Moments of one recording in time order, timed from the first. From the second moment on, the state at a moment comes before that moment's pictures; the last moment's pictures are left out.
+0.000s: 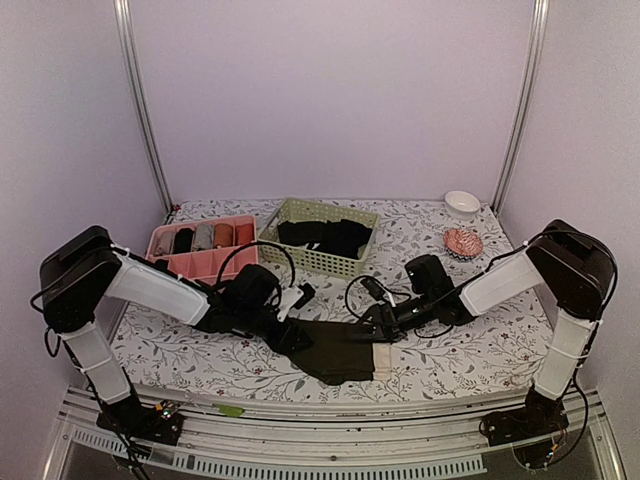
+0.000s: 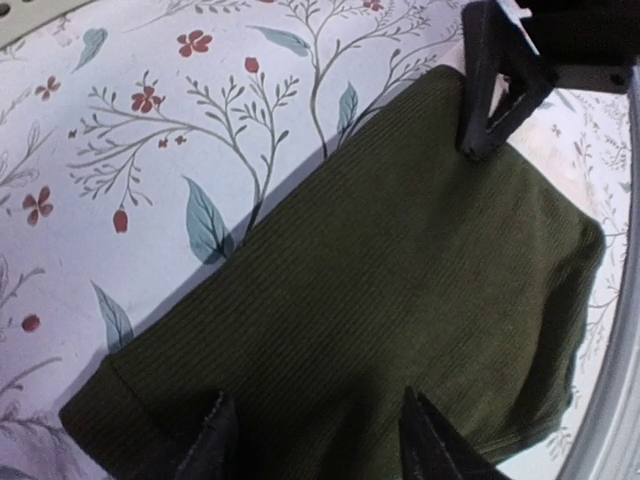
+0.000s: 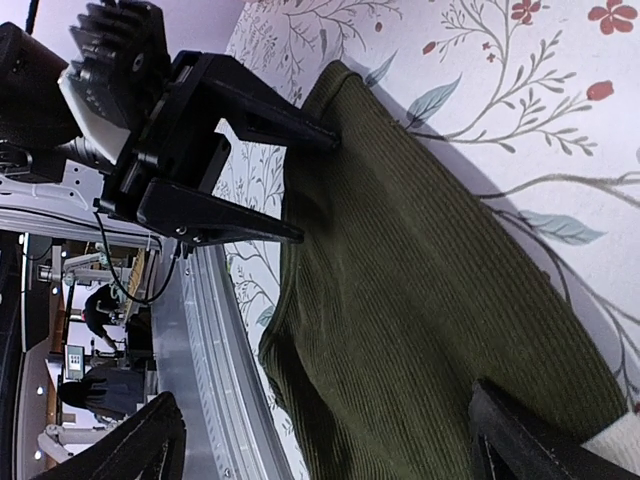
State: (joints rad) left arm -0.86 1.76 0.77 0.14 0.24 -0.13; right arm 0.69 1.86 0.76 0.36 -0.87 0.56
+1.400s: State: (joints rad) left arm -1.00 1.39 0.69 0.33 0.16 0.31; right arm 0.88 1.13 0.67 0.12 -0.24 -0.02
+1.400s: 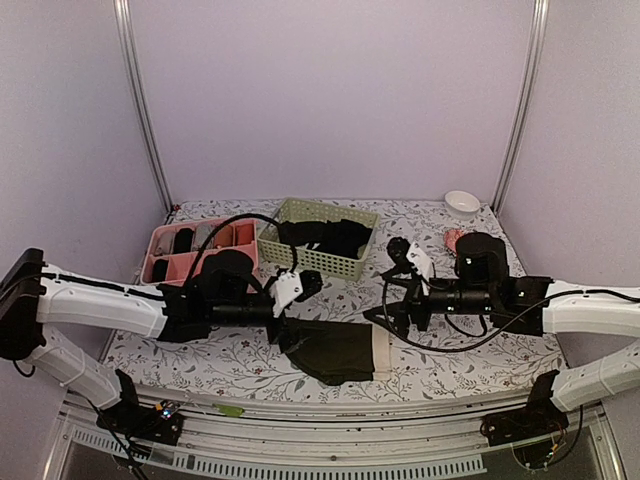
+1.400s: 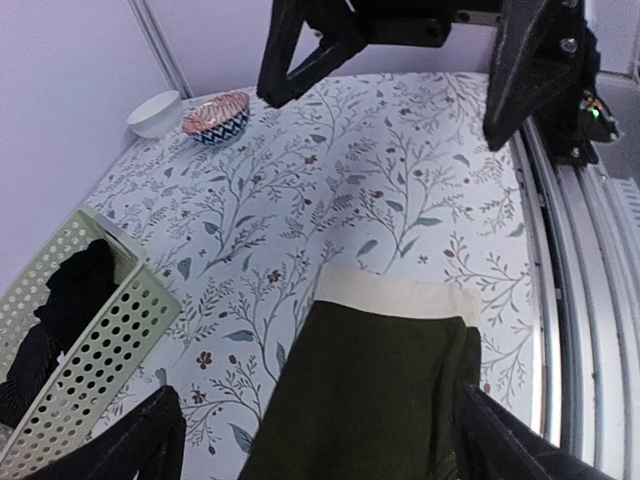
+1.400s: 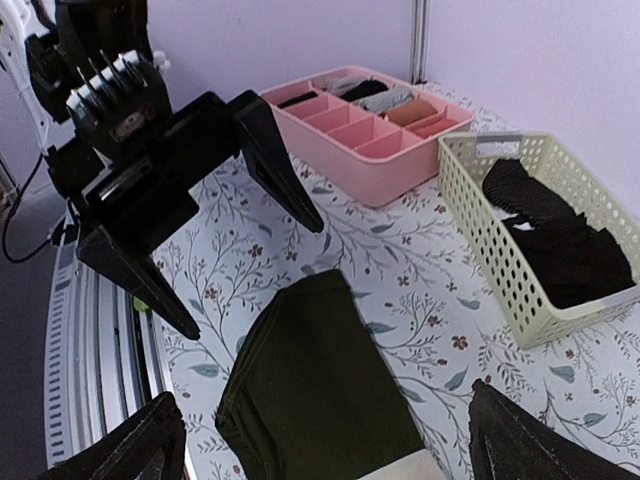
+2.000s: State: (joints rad) left arm -0.92 1.80 0.96 -0.11 0.16 0.44; right arm 0.90 1.34 0.68 0.02 -0.21 -0.10
